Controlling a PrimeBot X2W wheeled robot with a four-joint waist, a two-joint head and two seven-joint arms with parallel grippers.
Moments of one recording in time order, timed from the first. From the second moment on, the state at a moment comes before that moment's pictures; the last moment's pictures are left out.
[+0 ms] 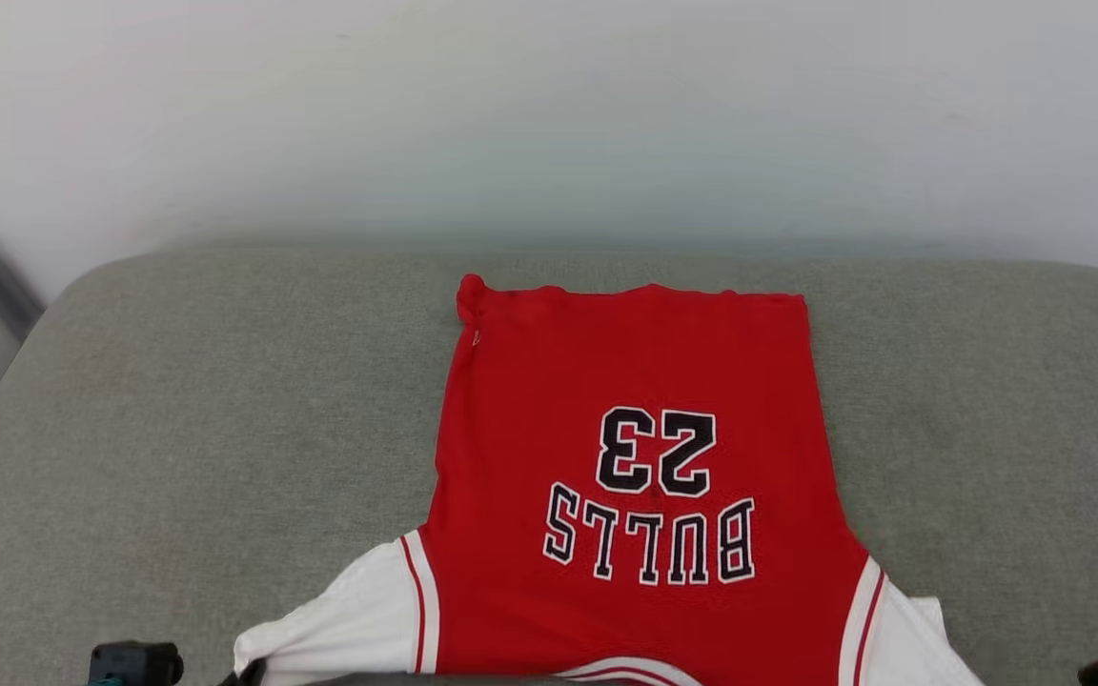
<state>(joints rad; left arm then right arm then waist) -0.12 0.87 -0.94 0.08 -1.19 0.29 -0.23 0.13 -0.77 0.41 0.15 0.74 0.13 0.32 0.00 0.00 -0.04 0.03</state>
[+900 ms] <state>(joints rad) -0.34 0.83 -0.91 -0.08 -1.01 0.34 -0.24 -0.55 -0.79 0.16 -0.09 0.58 0.13 0.76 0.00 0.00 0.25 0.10</state>
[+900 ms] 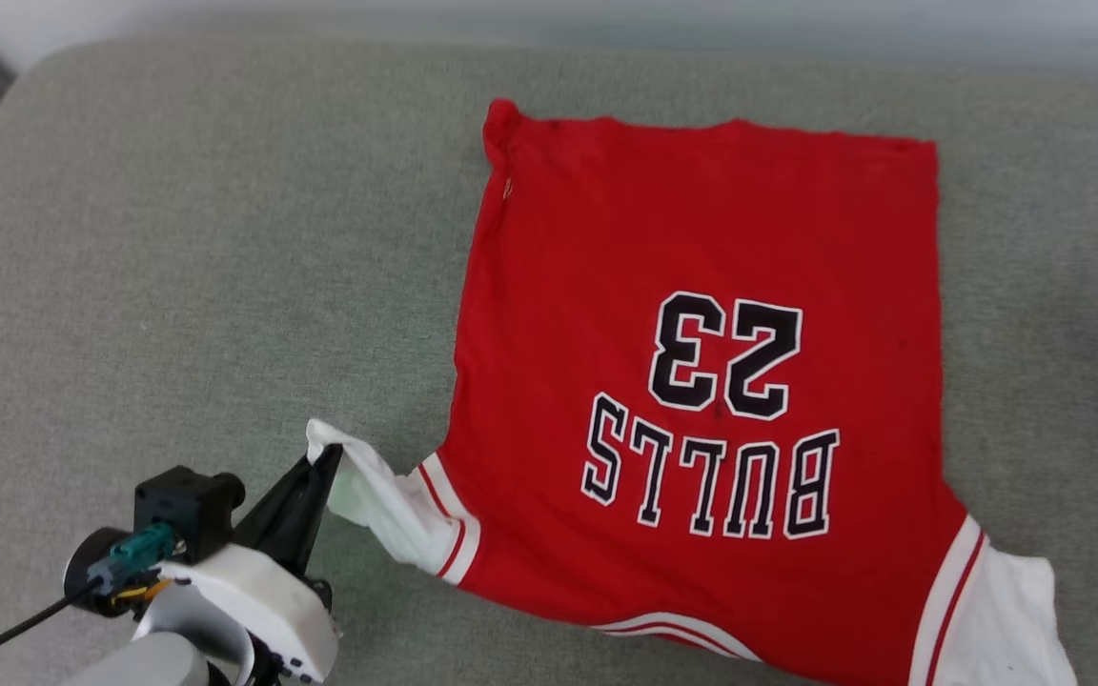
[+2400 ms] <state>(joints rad) -0.38 0.78 -0.91 -0.15 -0.89 0.42 -0.25 -0.81 -0.90 0.45 0.11 0.76 0.13 0.96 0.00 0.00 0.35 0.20</state>
